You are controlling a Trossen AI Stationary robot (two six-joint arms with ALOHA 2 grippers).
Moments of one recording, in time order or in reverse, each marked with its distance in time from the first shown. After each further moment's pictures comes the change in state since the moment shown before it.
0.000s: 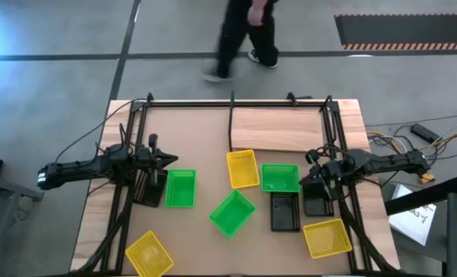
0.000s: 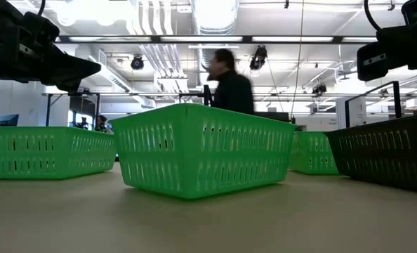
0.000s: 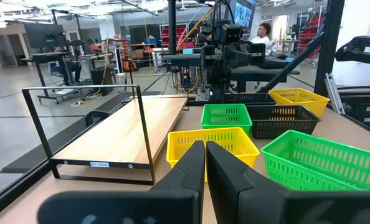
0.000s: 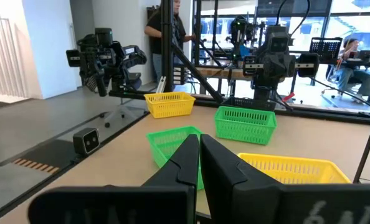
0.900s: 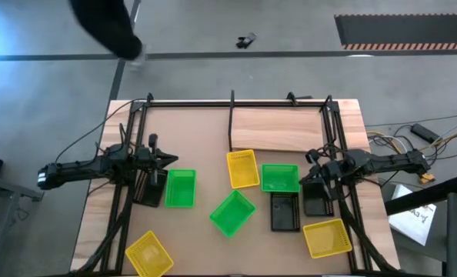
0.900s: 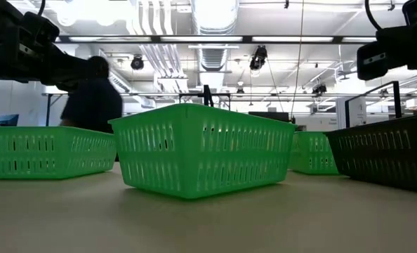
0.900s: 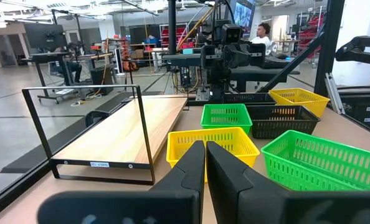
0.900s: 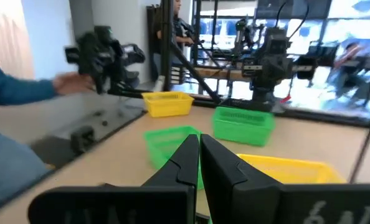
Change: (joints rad) left arm 0.000 0.000 0.000 0.000 0.000 0.000; right arm 0.000 0.000 0.000 0.000 0.011 -0.037
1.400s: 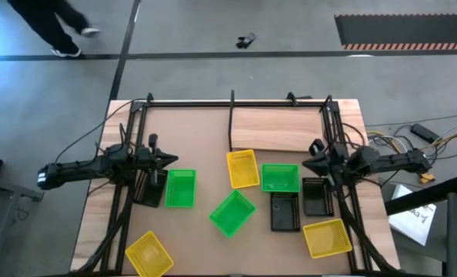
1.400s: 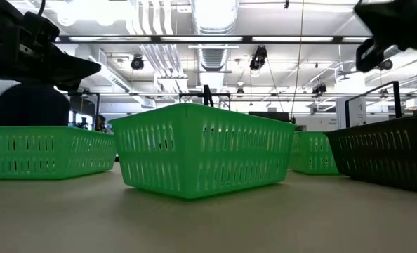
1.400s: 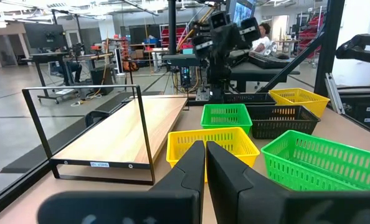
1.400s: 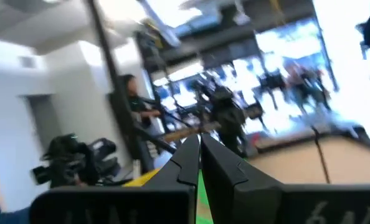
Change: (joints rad) left arm 0.000 0.000 0.000 0.000 0.000 0.000; right arm 0.002 0.051 0.000 0.306 0.265 0.355
